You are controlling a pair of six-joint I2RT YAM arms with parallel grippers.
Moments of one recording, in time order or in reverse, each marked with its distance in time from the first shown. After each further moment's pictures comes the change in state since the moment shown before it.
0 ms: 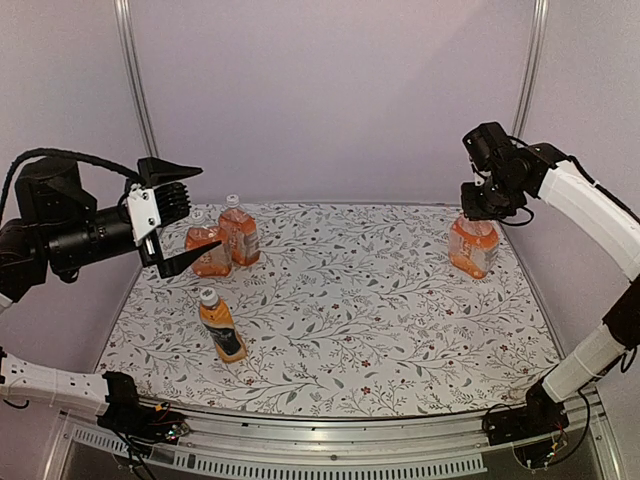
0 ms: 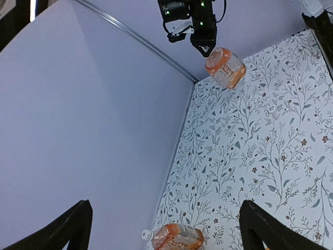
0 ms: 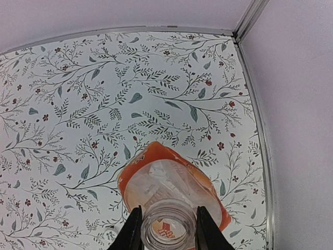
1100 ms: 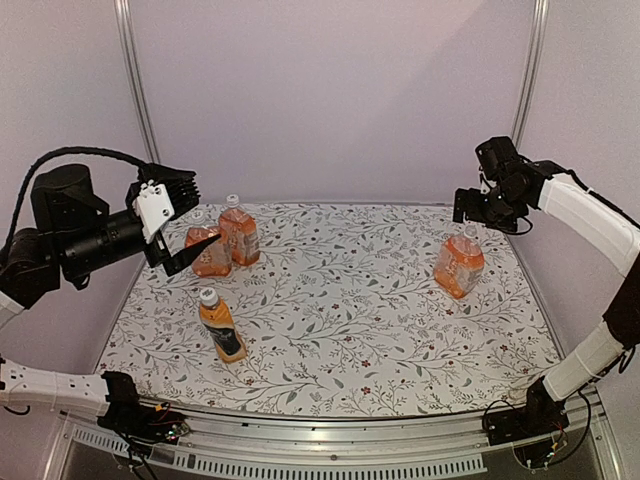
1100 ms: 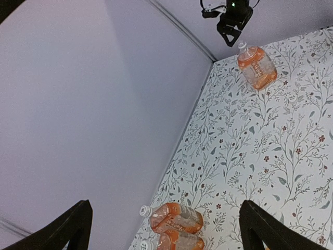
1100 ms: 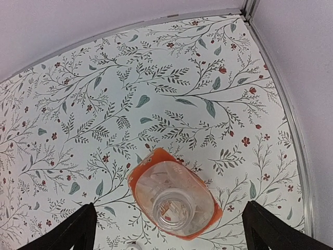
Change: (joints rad) left arm 0.045 -0.016 -0.070 0.054 -0.062 -0.051; right arm -0.138 -0.002 -0.193 0.208 -0.186 0.099
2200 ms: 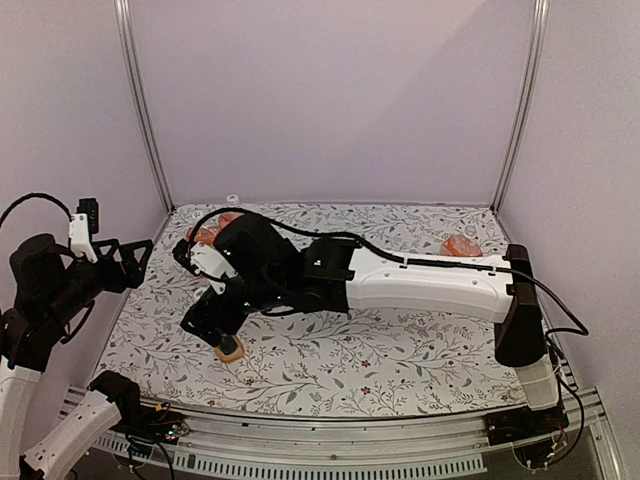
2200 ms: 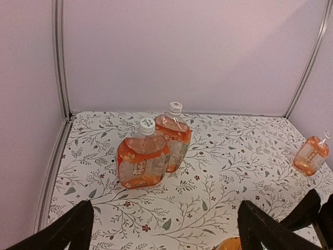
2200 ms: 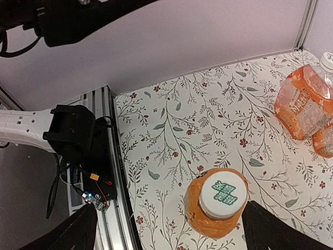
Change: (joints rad) left arm 0.763 -0.448 -0.420 -0.045 0.208 -0.963; right arm 0.978 0.672 0.693 0.371 -0.321 -0.338
